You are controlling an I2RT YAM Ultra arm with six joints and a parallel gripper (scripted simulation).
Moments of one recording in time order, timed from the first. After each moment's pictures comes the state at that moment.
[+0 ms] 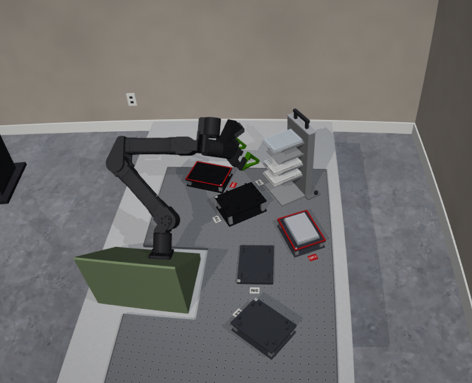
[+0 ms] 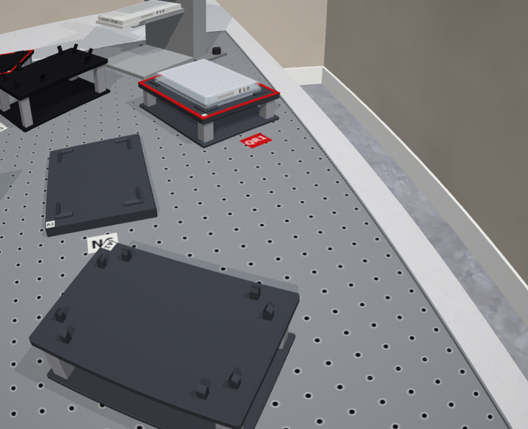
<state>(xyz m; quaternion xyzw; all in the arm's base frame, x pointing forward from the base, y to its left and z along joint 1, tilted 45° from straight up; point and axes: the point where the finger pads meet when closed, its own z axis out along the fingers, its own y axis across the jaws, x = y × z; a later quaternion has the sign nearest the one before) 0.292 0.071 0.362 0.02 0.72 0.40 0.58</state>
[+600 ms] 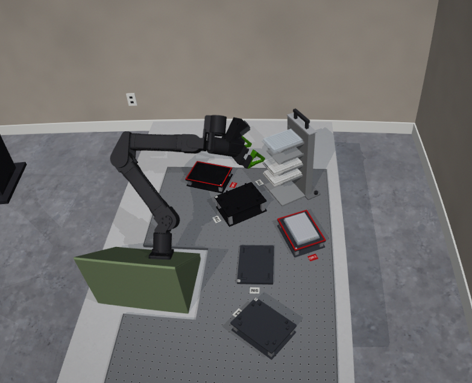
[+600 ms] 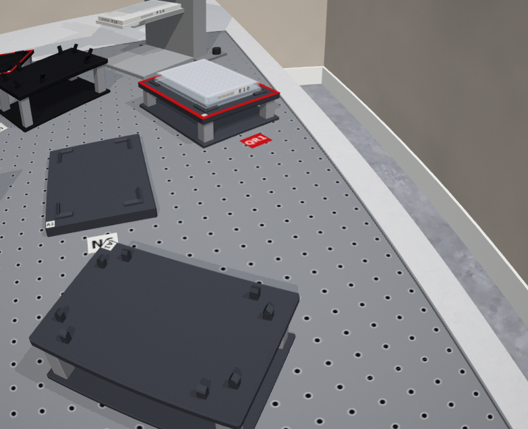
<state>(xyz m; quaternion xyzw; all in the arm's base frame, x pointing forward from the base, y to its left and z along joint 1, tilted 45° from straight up) 0.312 0.075 0.371 0.02 0.72 0.40 0.58</state>
